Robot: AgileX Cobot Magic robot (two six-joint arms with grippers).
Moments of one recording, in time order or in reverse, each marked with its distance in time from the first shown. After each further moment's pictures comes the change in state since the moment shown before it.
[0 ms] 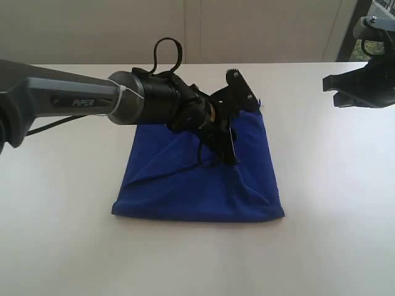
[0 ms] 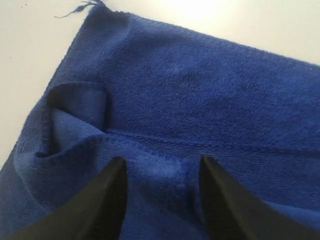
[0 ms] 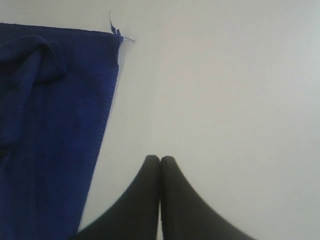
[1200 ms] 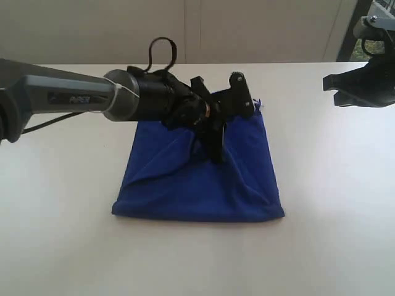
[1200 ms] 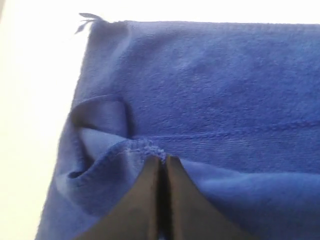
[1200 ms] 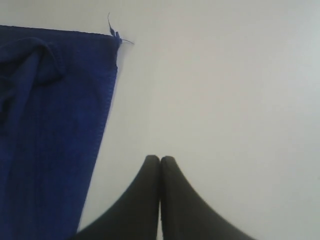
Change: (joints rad) left arm 0.026 -0.011 0.000 0.002 -0.027 0.239; right arm 0.000 0.000 0.000 0.000 -0.007 -0.002
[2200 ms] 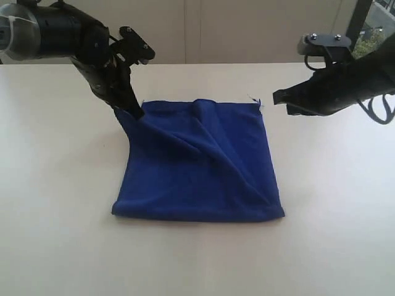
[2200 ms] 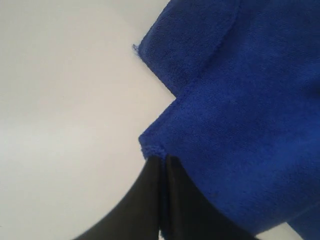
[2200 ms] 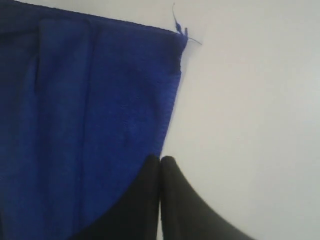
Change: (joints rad) left arm 0.309 -0.147 0.000 -0.024 0.414 -0.209; right arm 0.193 0.141 -0.047 0.070 -0.110 -0.046
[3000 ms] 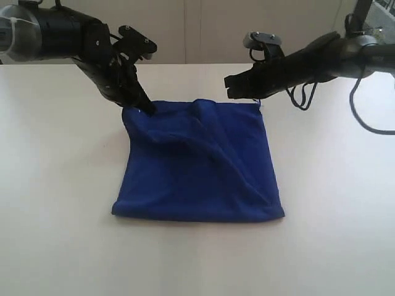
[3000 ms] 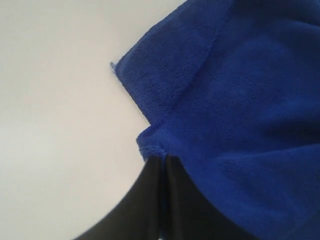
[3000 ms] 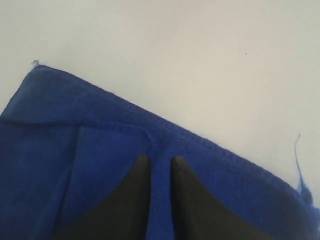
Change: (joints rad) left arm 0.000 0.012 0.000 -0.144 -0.048 -0.037; right arm 0.048 0.554 -0.650 0.301 0.220 -0.225
